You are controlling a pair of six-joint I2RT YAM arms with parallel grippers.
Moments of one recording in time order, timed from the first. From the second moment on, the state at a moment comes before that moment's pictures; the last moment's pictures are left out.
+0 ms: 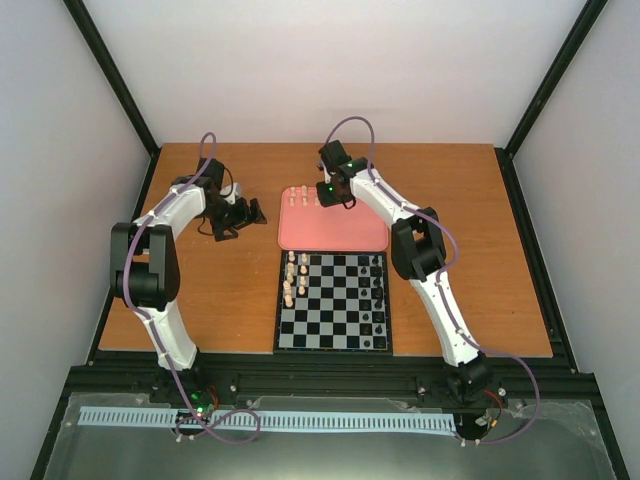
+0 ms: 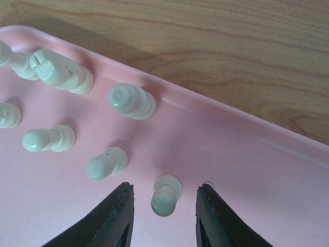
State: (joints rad) left arm -0.07 1.86 1.38 -0.81 0.41 -0.37; right arm 0.52 2.58 2.36 -0.86 -0.03 0.17
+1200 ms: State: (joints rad) left arm -0.07 1.84 1.38 -0.81 0.40 -0.37; right arm 0.55 2.20 1.98 -0.85 -0.06 0.15
